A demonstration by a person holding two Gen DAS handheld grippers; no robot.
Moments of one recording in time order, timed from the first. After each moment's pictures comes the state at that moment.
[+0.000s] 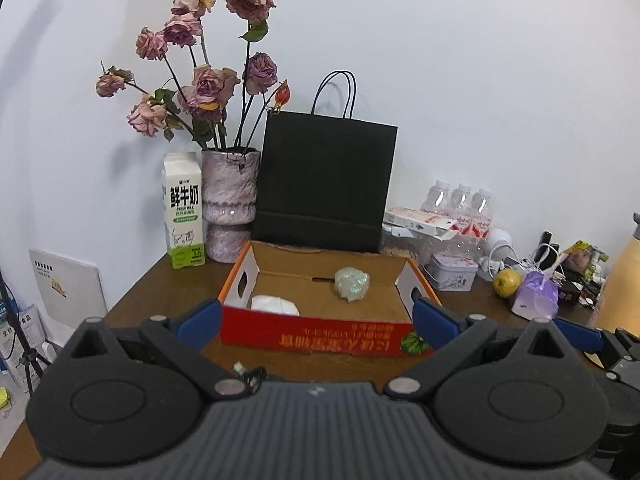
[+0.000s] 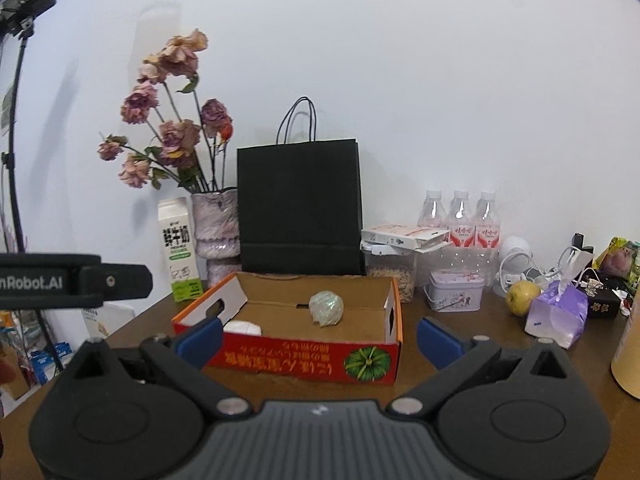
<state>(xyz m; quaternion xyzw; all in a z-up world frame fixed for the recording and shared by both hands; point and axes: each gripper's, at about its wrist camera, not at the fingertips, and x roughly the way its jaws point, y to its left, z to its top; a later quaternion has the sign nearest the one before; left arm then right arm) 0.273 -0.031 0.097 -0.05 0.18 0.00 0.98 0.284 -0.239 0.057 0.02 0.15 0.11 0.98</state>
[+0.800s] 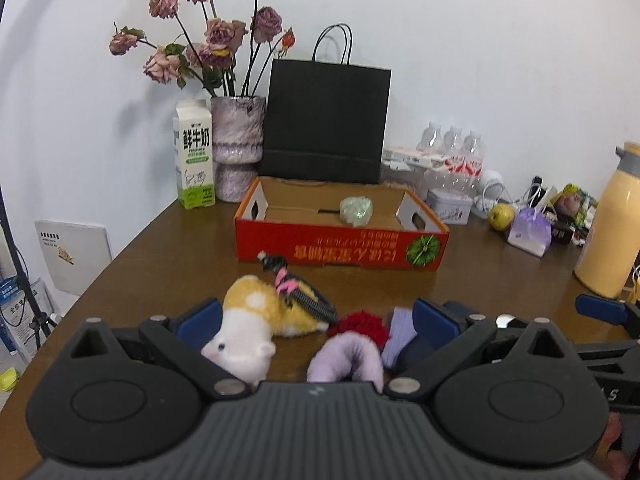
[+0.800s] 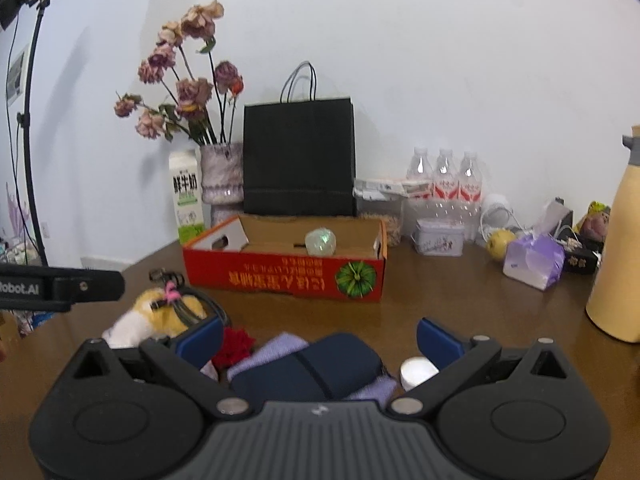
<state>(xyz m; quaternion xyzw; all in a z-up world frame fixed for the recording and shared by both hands) 0.205 -0.017 0.032 -0.03 0.23 -0.01 0.97 0.209 -0.256 0.001 -0.01 0.19 0.10 0.98</state>
